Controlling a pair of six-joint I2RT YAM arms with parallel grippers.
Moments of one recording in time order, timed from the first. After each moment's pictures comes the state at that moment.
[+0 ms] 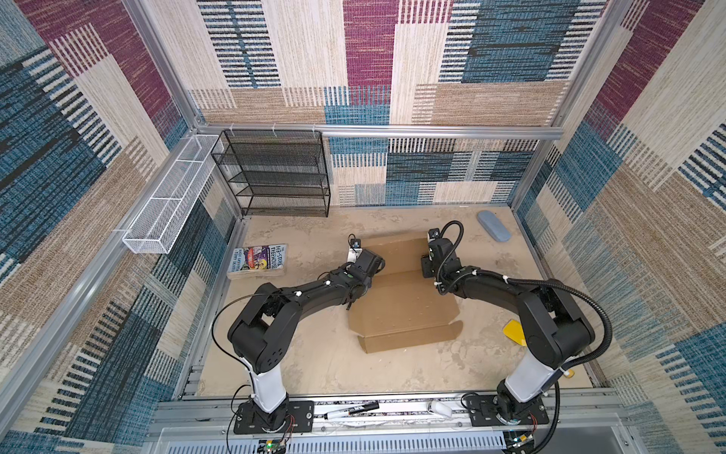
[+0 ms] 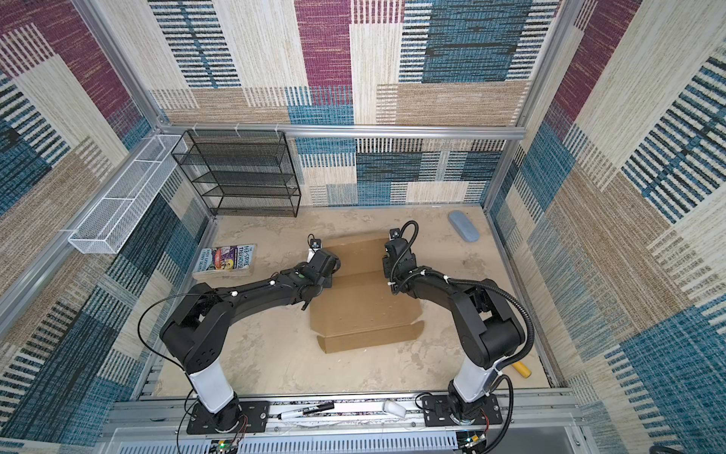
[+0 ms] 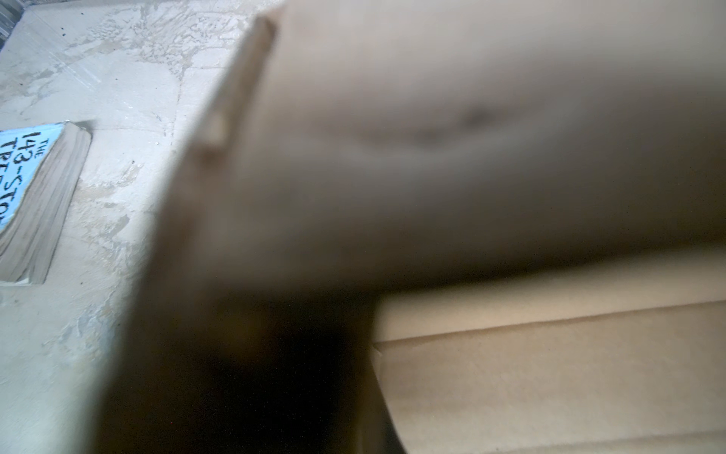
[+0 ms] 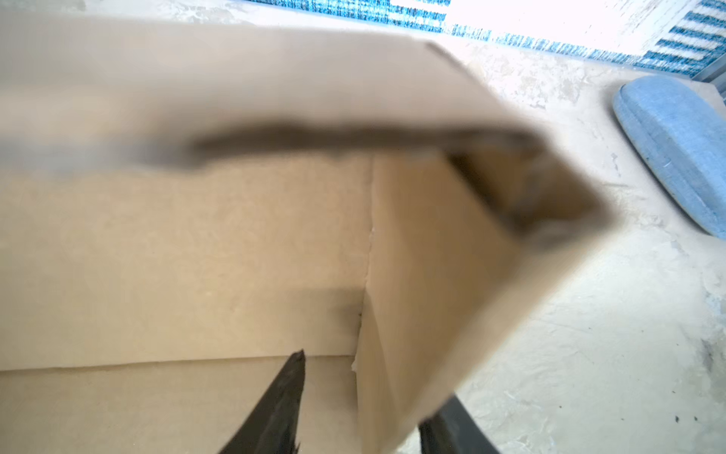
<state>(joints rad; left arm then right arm) -0.68 1.80 1.12 -0.24 -0.57 -0.49 0.43 1.70 0.95 0.04 0.31 0.14</state>
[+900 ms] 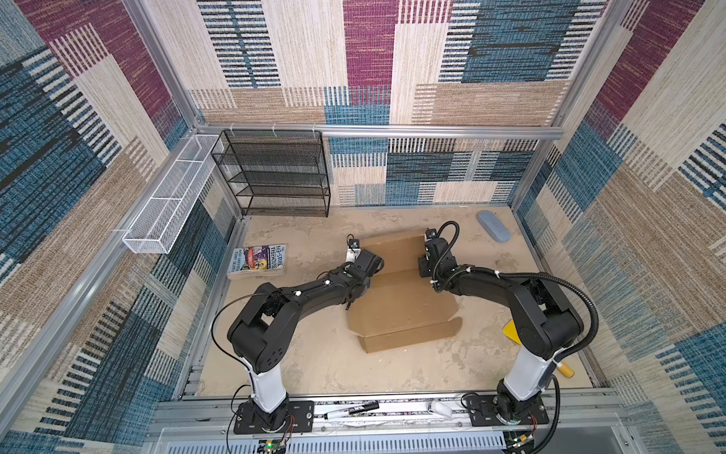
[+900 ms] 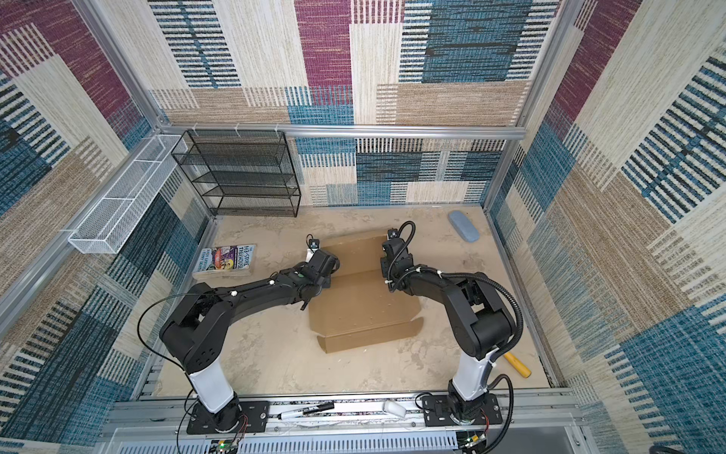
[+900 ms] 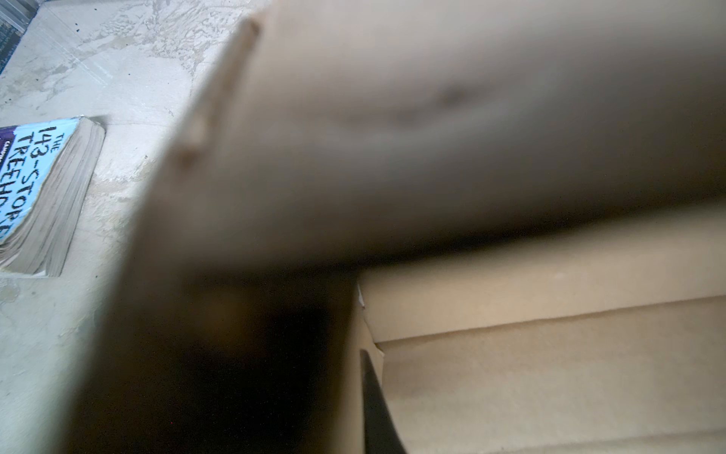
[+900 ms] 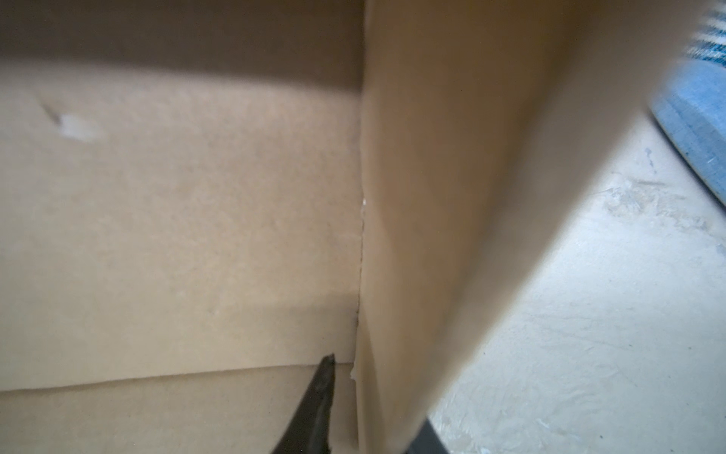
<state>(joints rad) -0.68 1.80 1.12 -0.25 -0.57 -0.49 0.43 1.78 0.99 0.06 0.30 0.16</state>
